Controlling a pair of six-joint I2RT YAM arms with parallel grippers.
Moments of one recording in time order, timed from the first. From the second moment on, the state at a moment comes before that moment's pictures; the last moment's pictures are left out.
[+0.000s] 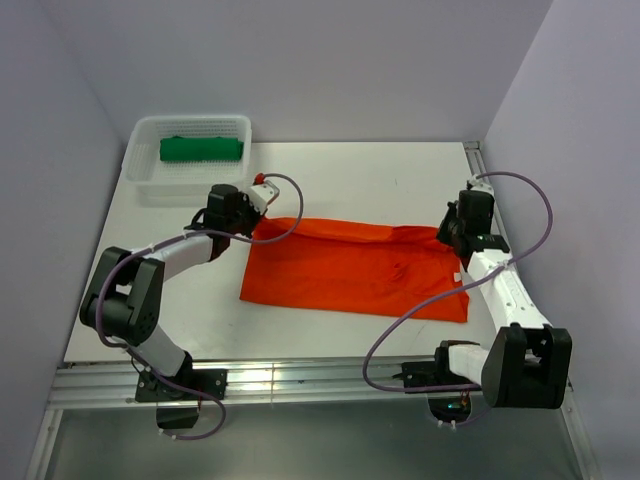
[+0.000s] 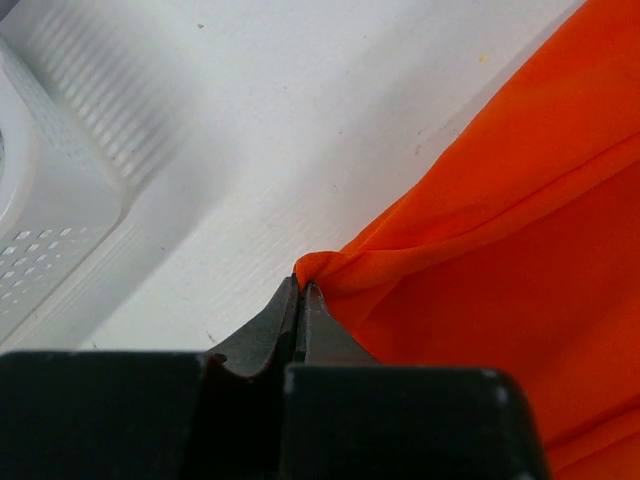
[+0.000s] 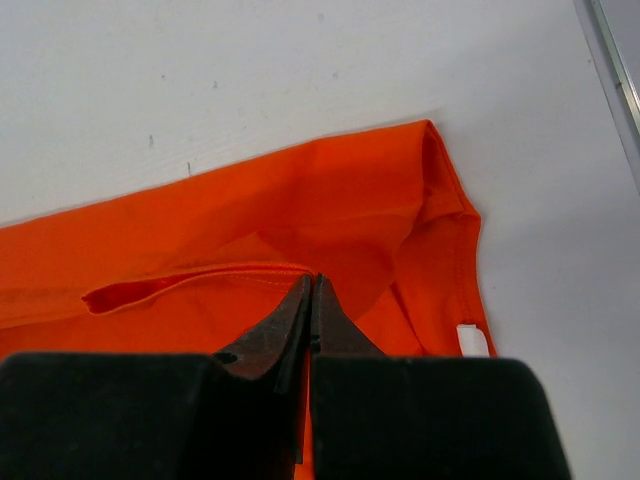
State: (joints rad) left arm -0.35 1.62 0.87 0.21 0.17 0.41; right arm -0.08 1.16 0.78 -0.32 0.09 0.31
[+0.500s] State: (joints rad) left arm -0.35 1.61 0.84 0.22 0.19 0.46; right arm -0.06 1.13 0.73 -0.36 0.11 0.34
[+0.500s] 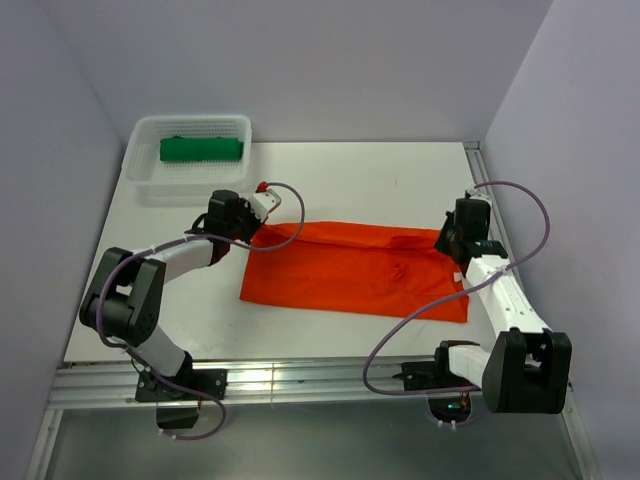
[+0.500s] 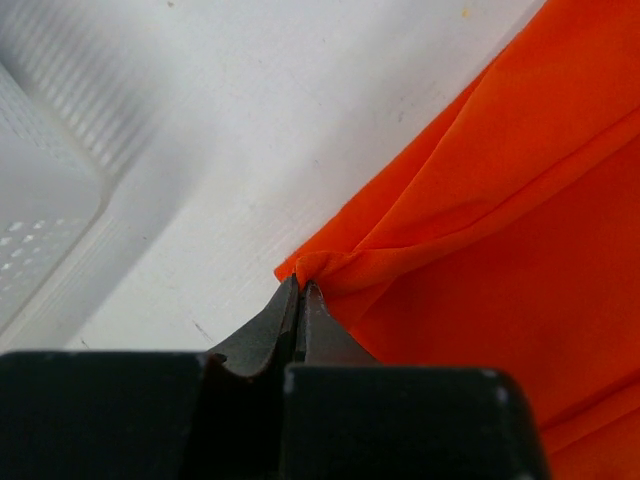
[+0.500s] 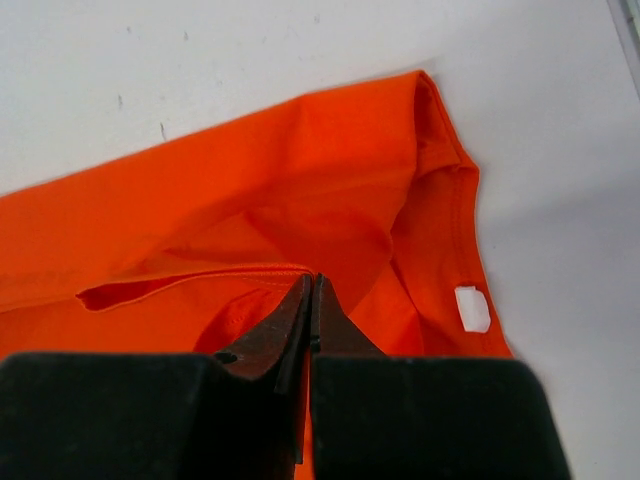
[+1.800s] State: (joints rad) left arm -0.37 1.52 0.76 0.20 0.21 0.49; right arm -0.06 1.04 0.69 -0.44 0.12 0.43
